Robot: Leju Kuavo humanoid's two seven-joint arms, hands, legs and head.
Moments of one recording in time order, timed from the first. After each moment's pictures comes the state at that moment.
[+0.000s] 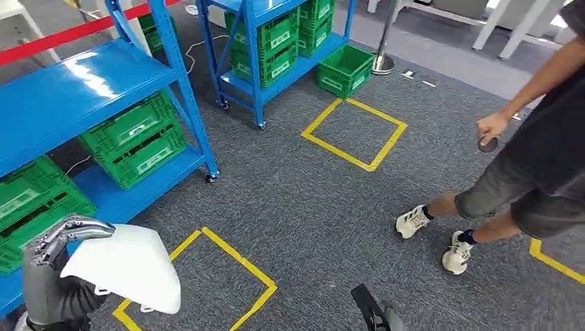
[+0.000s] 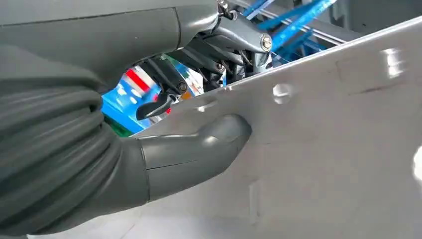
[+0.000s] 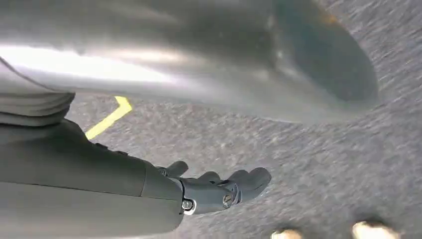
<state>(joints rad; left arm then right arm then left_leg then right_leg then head) -0.15 0.08 -0.33 -1.67 -0.49 0.20 -0.67 -0.08 0.15 -1.00 -0.19 1.19 -0.08 -0.20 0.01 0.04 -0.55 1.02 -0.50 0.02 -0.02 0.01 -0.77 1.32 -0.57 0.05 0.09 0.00</state>
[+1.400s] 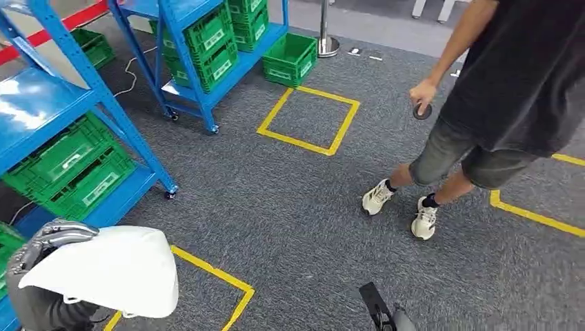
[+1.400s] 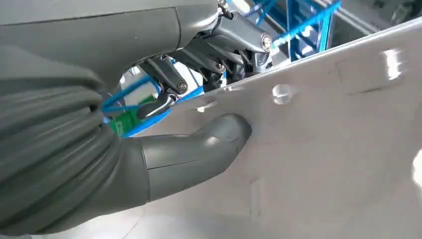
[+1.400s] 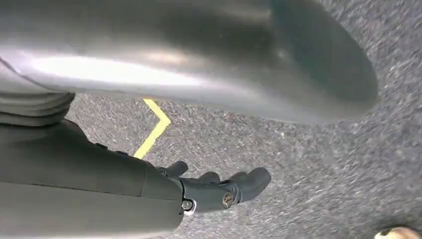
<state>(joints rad) -0.11 0.01 -0.29 -1.69 -0.39 0.19 -0.68 -0.09 0.14 -1.00 -0.19 1.15 -0.12 -0.13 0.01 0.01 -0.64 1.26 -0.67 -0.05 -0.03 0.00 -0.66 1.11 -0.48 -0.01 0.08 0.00</state>
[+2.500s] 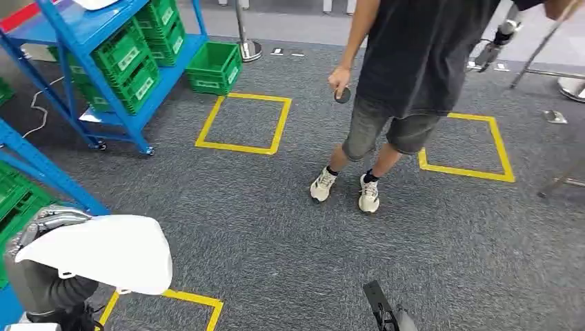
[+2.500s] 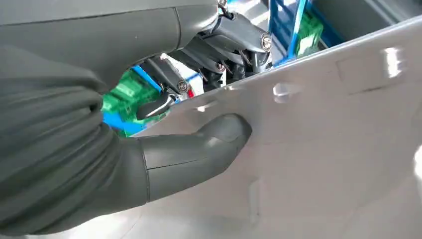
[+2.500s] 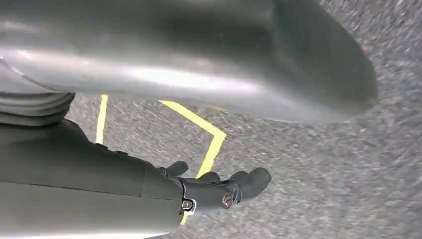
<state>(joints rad) -0.17 -0.03 -0.26 -1.59 -0.38 0.20 -0.69 -0.09 0.13 -1.03 -0.19 1.12 -0.11 -0.10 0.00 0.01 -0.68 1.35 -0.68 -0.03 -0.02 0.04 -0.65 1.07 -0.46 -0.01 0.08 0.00</state>
